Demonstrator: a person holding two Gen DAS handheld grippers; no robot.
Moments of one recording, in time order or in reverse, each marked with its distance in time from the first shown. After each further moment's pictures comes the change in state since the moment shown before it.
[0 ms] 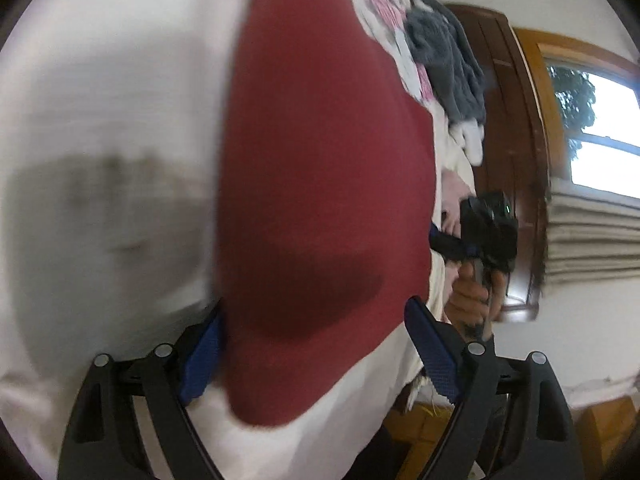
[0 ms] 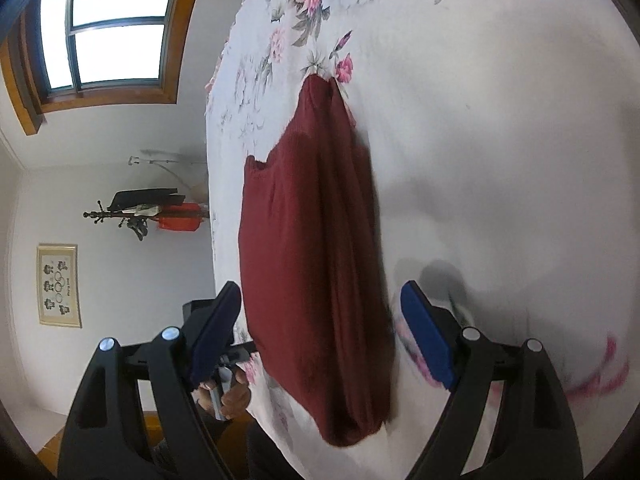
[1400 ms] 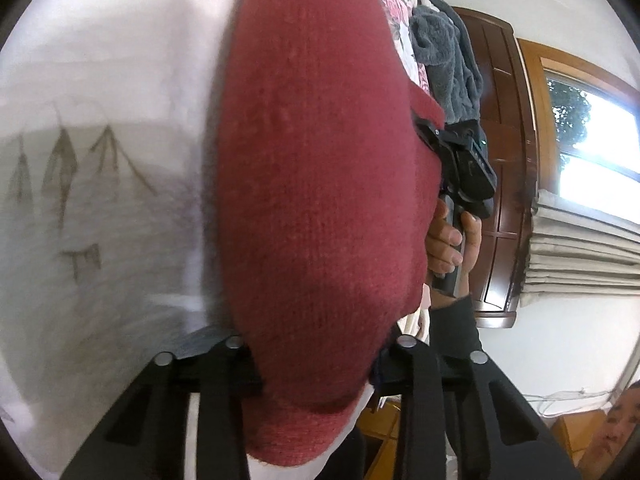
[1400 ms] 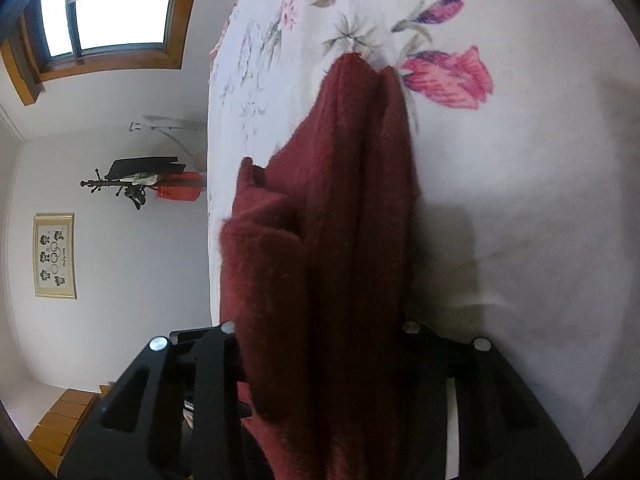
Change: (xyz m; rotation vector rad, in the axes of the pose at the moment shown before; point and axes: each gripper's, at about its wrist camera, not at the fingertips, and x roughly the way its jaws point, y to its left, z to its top) left arm 0.005 0.008 -0.011 -0.081 0.011 -0.069; right arm 0.076 0.016 0.062 -0.084 0.106 -0.005
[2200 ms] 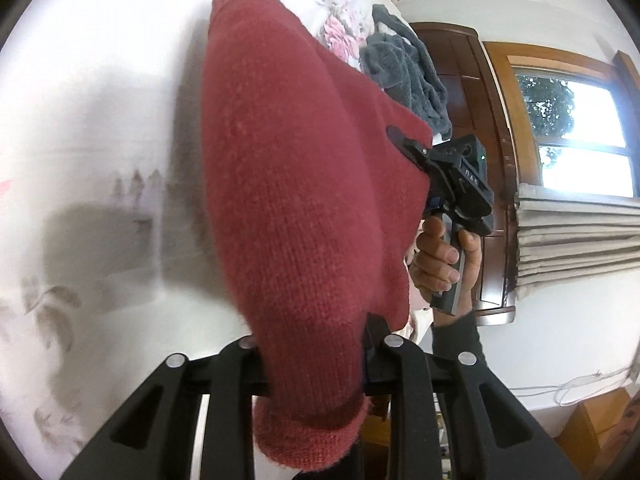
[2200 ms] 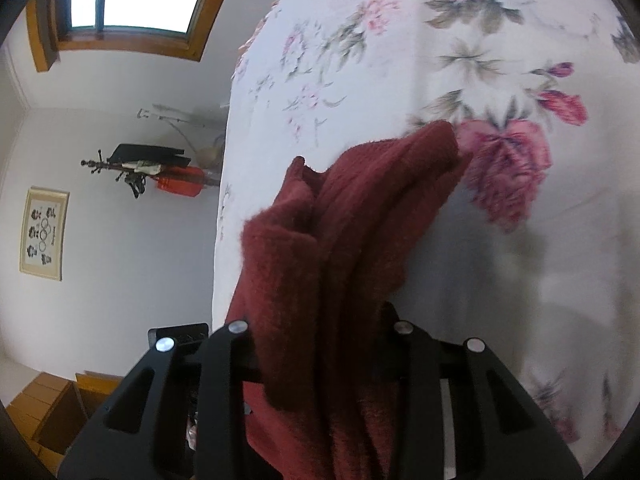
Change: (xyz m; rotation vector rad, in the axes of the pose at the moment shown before) left arm -0.090 -0.047 -0.040 0.100 -0.112 0.019; right arm 0.005 0.110 -0.037 -0.108 -0.048 -0.048
